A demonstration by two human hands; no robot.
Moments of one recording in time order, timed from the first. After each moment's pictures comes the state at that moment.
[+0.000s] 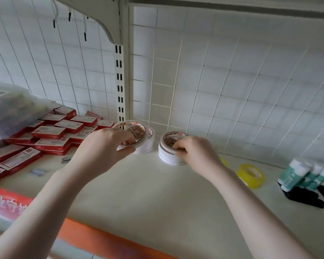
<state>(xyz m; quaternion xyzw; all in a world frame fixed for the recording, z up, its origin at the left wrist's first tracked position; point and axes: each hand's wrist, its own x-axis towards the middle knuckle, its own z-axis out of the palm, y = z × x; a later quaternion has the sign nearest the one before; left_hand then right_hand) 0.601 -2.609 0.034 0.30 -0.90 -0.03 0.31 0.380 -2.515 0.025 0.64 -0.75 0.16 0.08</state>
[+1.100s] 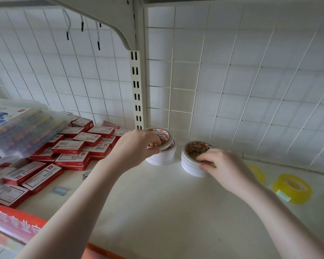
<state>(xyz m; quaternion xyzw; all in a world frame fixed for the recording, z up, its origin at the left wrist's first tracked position) 0.567 -2.678 0.025 0.30 -0.93 -0.07 0.21 0.377 -2.523 0.006 0.62 -0.75 0.24 0.03</state>
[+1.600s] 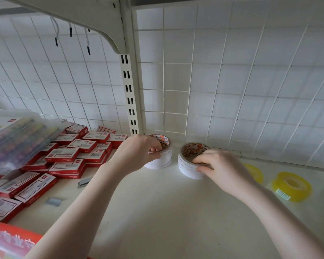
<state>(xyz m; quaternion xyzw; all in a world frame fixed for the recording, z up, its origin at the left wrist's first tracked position) 0.550 -2.683 0.022 0.29 -0.94 -0.08 0.17 0.373 -2.525 0.005 0.63 -0.74 0.23 0.03</state>
